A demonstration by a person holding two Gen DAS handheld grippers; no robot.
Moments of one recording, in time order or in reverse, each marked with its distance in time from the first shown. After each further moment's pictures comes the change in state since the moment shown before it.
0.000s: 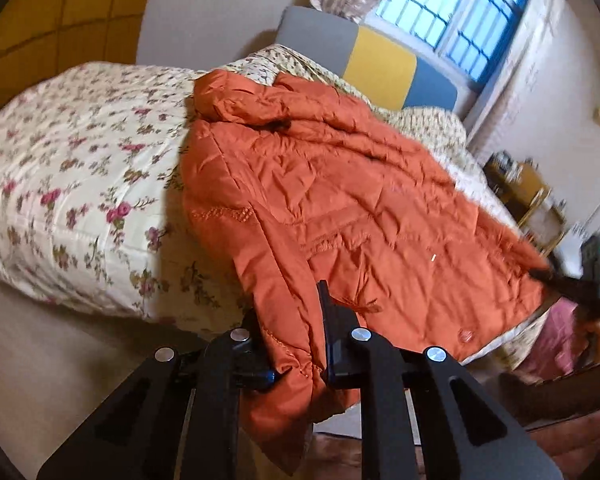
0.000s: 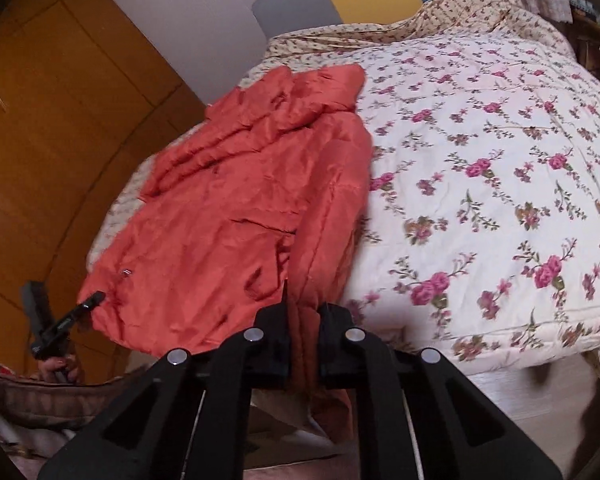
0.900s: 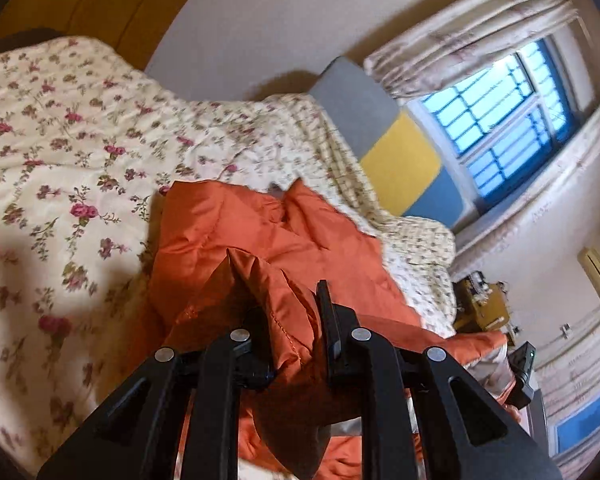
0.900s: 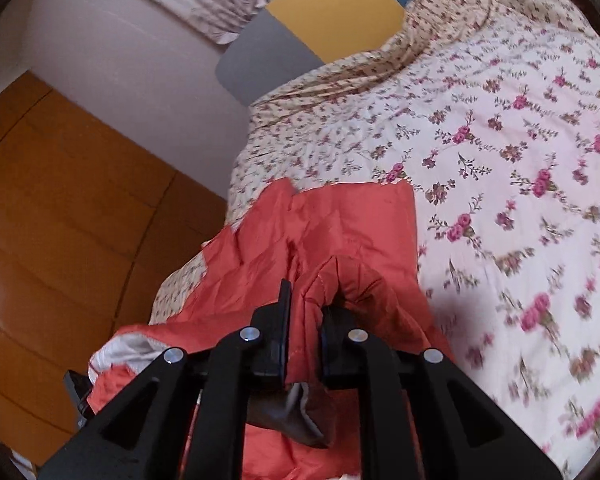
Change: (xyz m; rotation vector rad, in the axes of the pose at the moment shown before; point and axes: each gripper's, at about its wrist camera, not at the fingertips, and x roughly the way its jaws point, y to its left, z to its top) left arm 0.109 0.075 0.220 -0.334 -0.104 -0.135; right arm 0.127 -0.024 0.236 0.279 -0.140 0.111
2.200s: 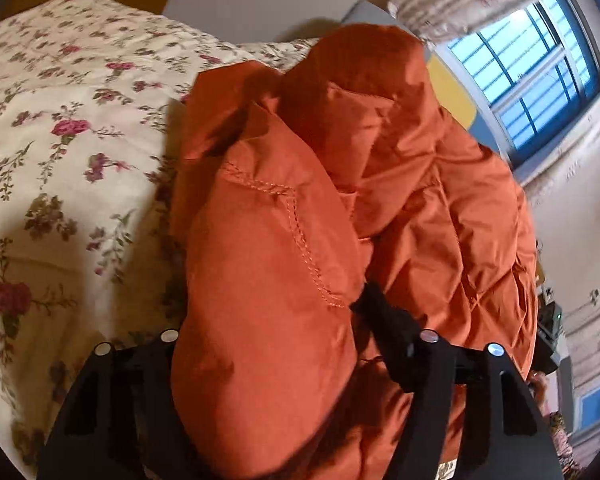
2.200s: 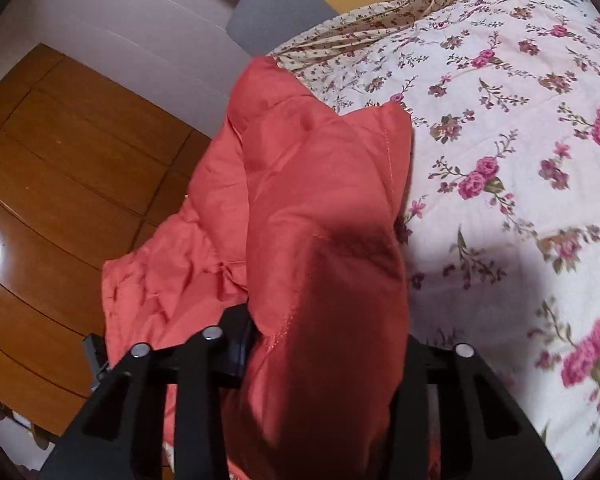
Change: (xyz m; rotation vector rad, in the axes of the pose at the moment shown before) left arm 0.063 0.040 -0.059 0.088 0.141 0.083; right arm 0.053 -0.068 -0.024 -0.073 0.138 0.118
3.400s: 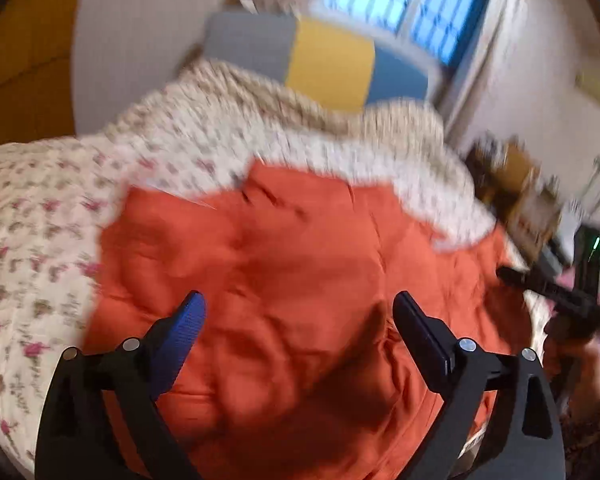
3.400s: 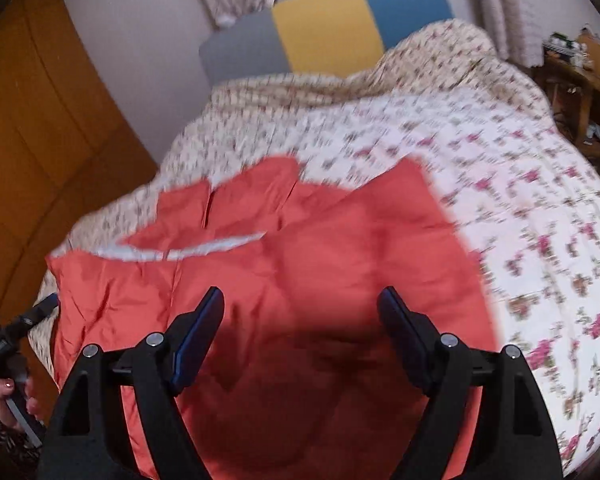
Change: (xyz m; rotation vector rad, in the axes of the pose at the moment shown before) left arm 0.024 -0.222 -0.055 0.429 0.031 0.056; right arm -0.115 0.072 -0.041 -0.223 -0.115 -0.469
